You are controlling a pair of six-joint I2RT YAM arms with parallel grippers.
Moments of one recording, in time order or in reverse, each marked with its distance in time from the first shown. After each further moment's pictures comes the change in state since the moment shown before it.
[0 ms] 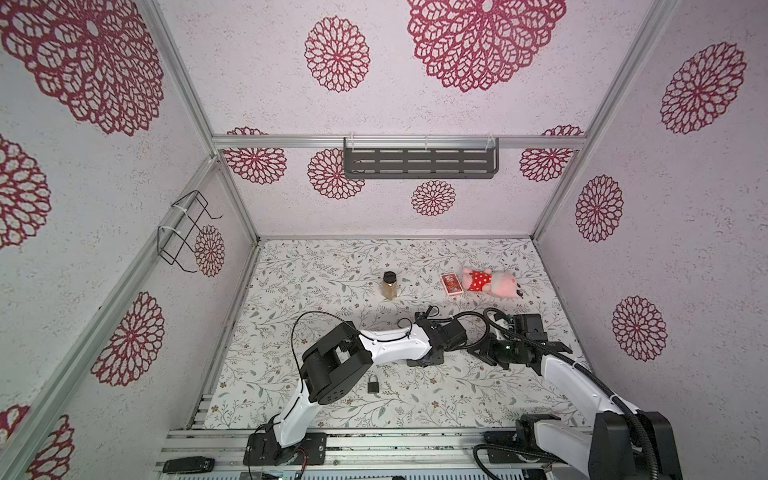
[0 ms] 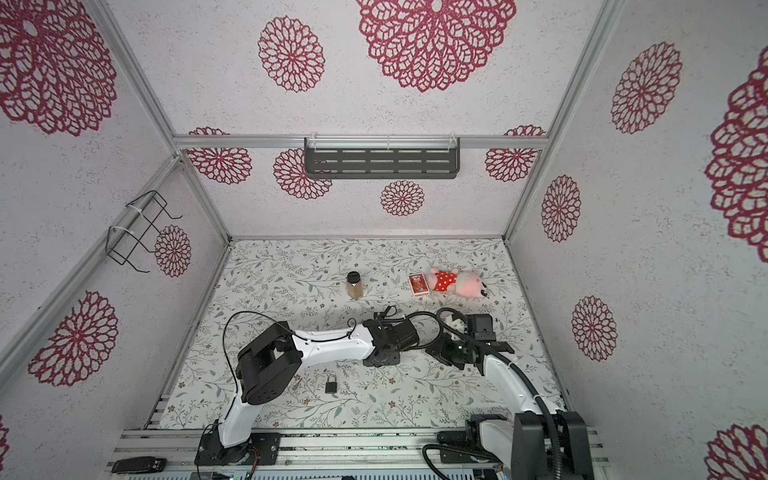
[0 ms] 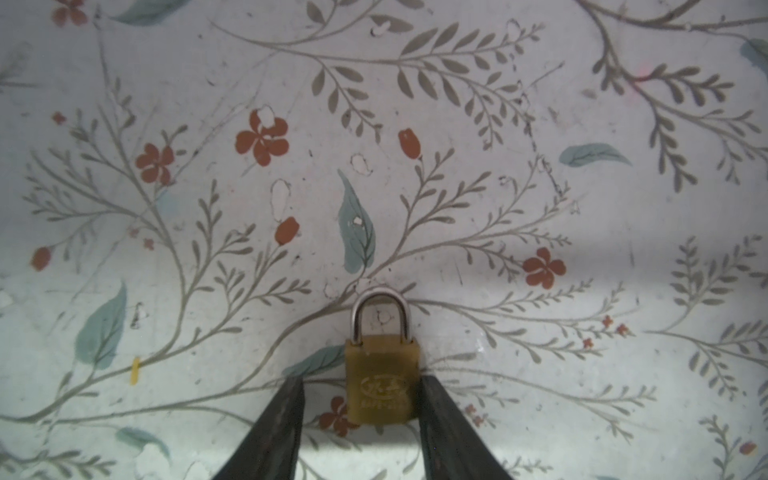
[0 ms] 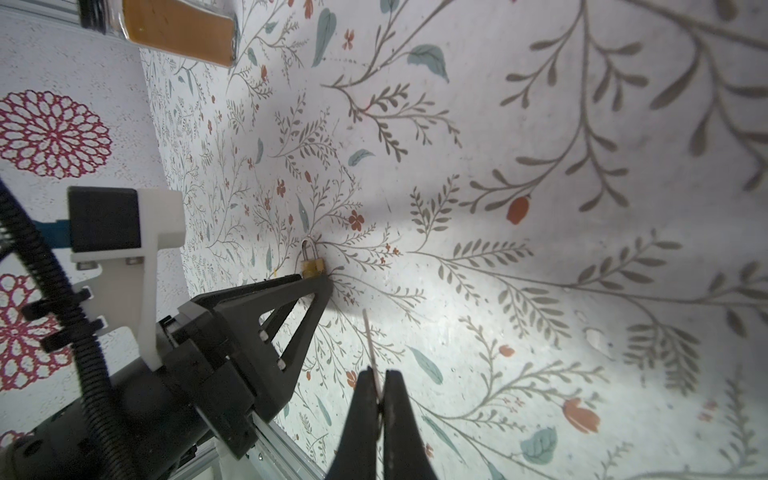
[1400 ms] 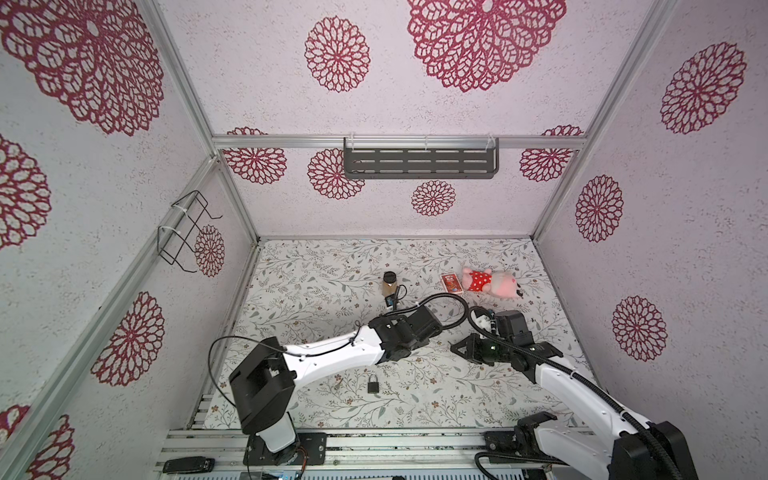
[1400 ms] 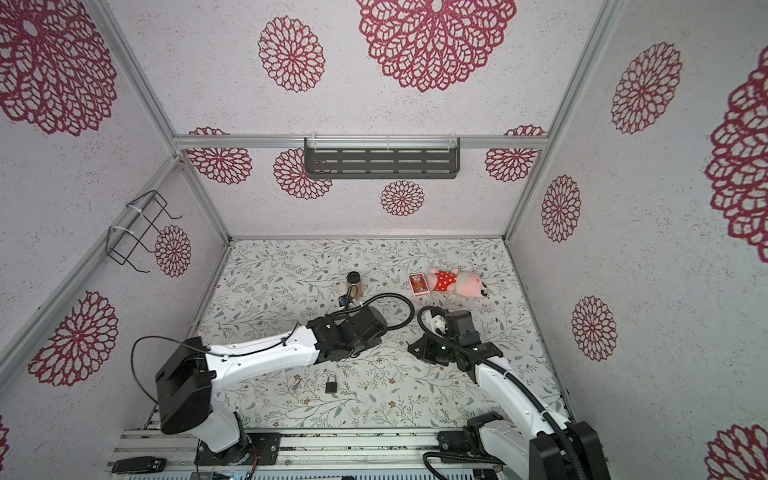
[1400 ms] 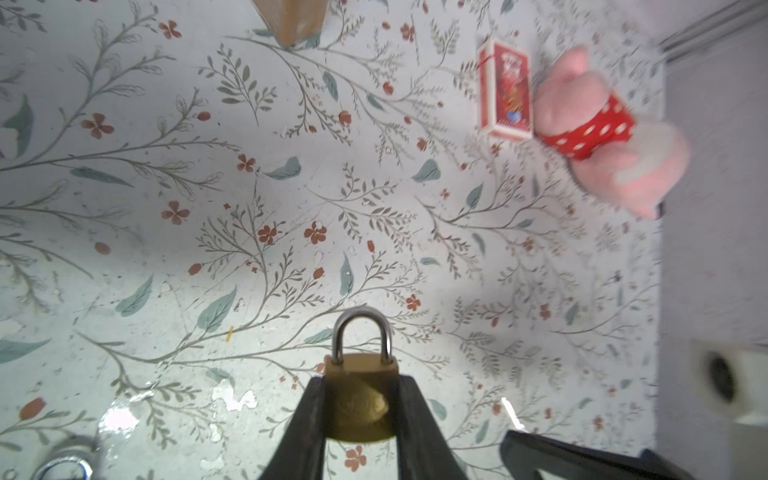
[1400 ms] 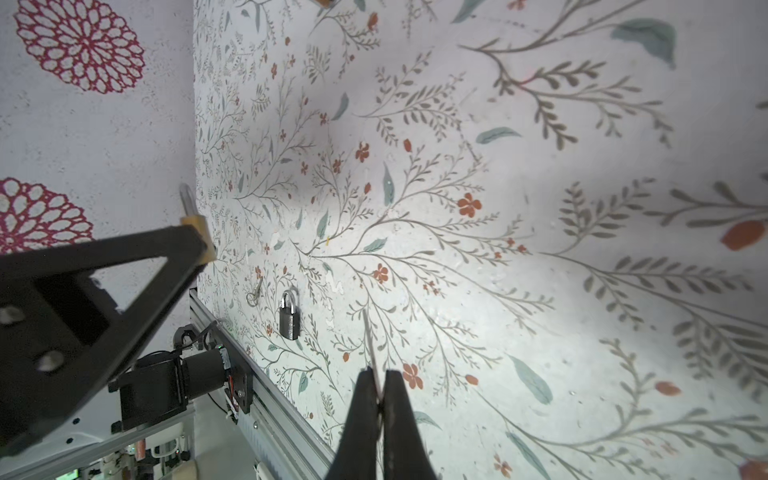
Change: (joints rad) left arm 0.053 -0.517 -0.356 0.257 -0.092 -0.167; right arm 0.303 -0.094 0.028 0.086 0.088 0.100
